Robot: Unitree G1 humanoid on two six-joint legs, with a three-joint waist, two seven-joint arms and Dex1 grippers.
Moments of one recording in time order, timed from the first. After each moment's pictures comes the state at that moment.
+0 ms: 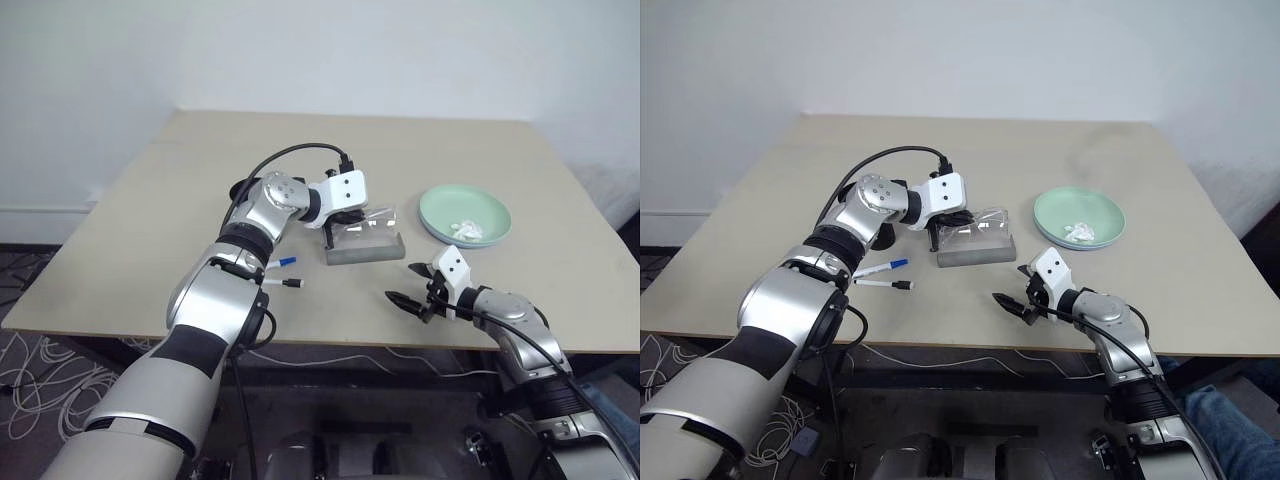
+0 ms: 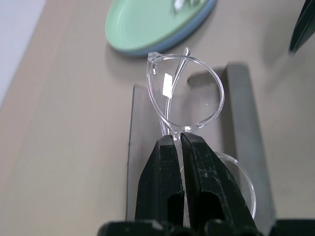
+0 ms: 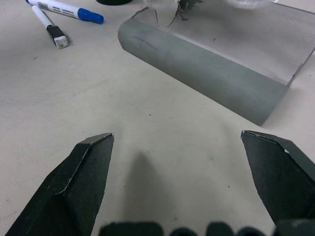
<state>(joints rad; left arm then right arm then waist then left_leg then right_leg) -1.29 0.23 -0.30 1.33 0.36 -0.33 -0.88 -0.33 -0.41 0.13 0.11 0.16 0.33 0.76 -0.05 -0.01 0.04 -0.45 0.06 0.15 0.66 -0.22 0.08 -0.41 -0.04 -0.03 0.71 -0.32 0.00</state>
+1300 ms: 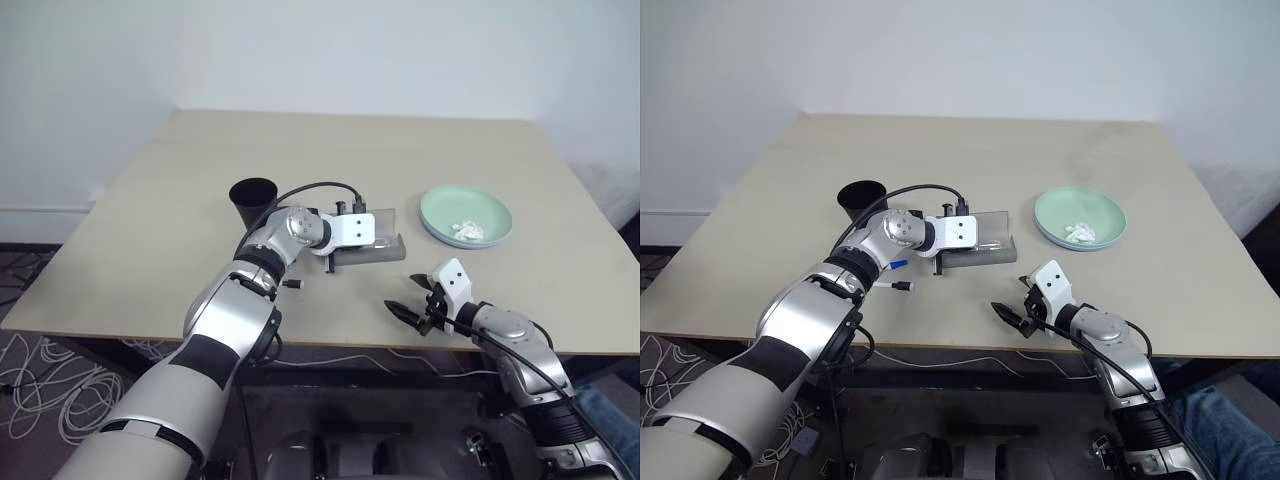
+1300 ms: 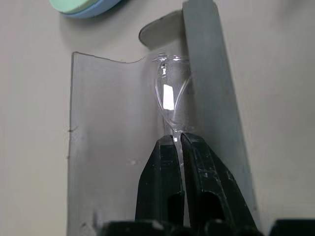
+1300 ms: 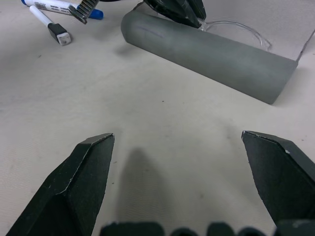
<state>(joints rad) -1.23 0.17 -0.31 1.39 0.45 -0.34 -0.83 -0.20 -0.39 0.12 -0.07 0.17 0.41 0.67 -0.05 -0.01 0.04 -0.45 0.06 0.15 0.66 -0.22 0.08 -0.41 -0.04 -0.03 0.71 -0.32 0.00</state>
